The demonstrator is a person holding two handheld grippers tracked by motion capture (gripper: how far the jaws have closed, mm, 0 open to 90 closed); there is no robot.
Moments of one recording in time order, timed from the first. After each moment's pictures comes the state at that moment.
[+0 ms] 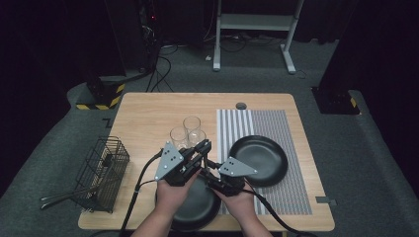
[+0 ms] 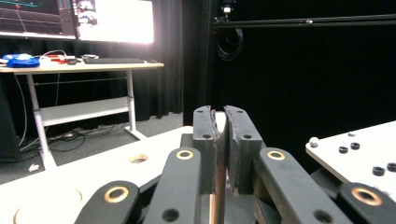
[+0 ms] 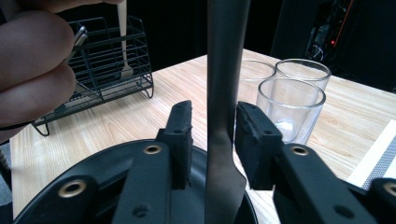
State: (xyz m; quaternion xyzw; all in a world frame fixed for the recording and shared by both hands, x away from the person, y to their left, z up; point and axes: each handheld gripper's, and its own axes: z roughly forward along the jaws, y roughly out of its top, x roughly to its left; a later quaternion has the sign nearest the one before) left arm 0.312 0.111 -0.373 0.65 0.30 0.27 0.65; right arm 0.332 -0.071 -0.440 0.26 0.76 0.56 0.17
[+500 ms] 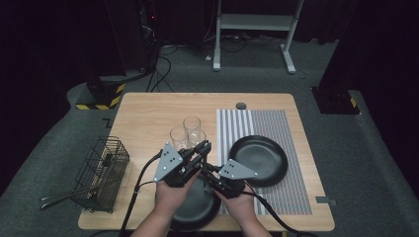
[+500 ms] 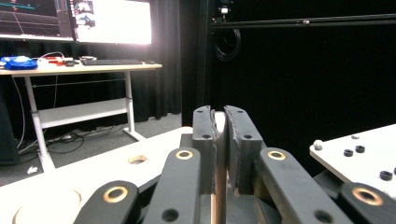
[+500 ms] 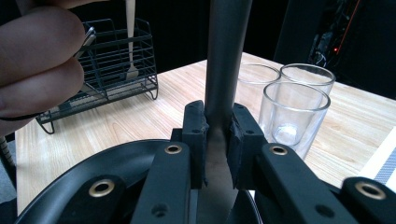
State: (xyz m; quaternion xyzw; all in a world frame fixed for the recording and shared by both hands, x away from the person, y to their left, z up) left arm 0.310 0.113 -0.371 0.65 0.29 0.27 0.65; right arm 0.327 -0.072 -0.442 0.25 0.76 0.57 0.18
